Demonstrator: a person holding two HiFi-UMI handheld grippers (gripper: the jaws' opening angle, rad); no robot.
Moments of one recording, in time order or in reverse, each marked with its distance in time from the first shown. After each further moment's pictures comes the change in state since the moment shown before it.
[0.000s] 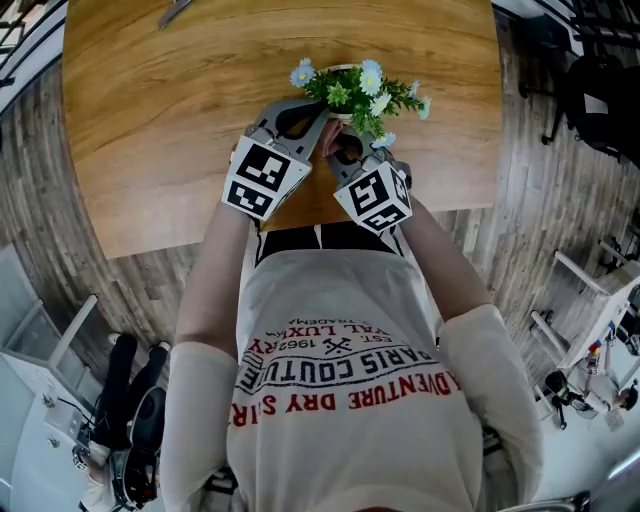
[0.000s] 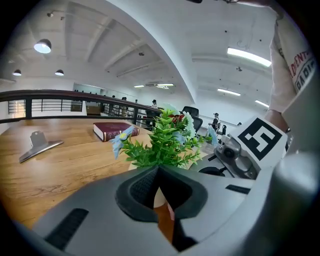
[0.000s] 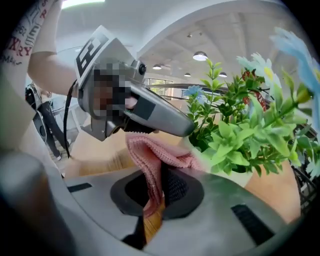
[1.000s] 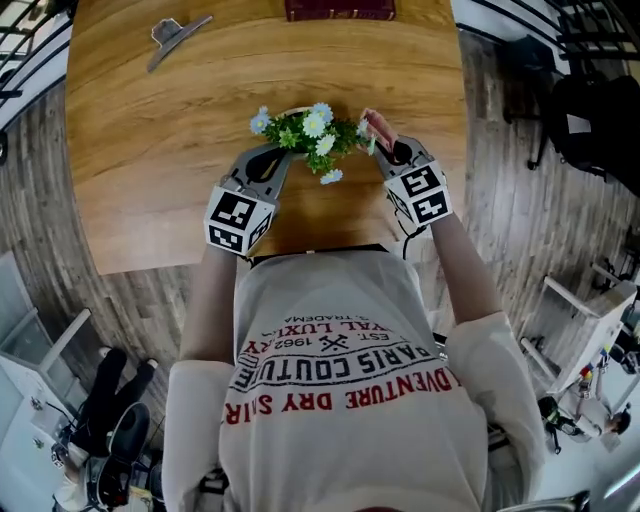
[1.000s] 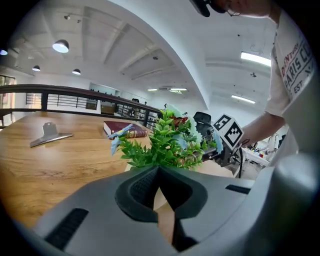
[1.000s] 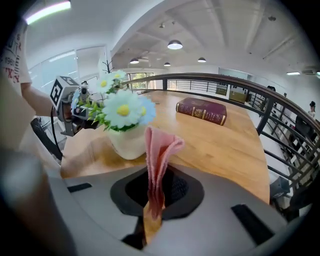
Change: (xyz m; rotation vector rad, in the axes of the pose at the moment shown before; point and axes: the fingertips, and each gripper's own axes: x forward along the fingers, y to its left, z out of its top) left arm 0.005 -0.008 0.000 -0.118 -0.043 0.119; right arm -0.084 -0.153 -0.073 0.180 0.109 -0.090
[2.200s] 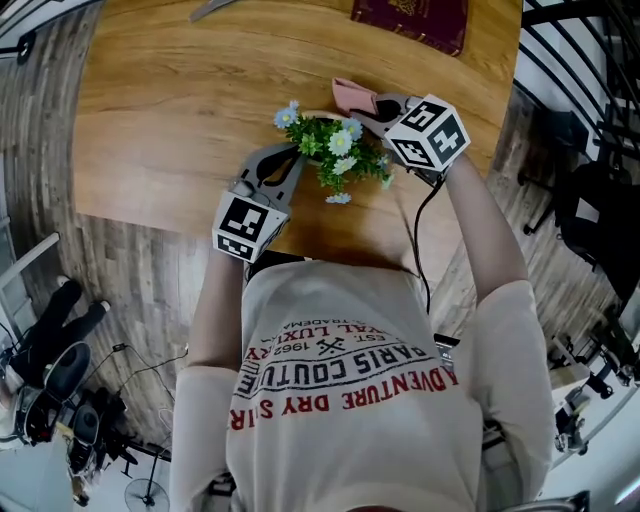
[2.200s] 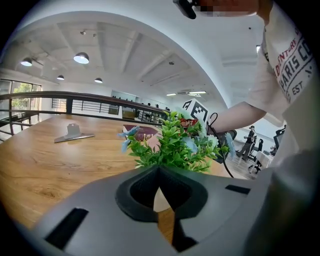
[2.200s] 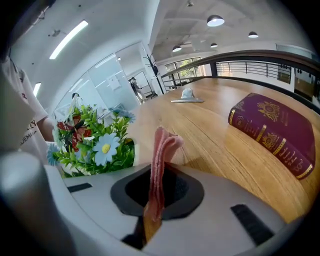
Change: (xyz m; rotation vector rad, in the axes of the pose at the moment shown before) left arm -0.003 0.012 0.005 -0.079 -0.058 0.255; right arm 0.086 0.025 0.101 -0.221 0.141 0.618
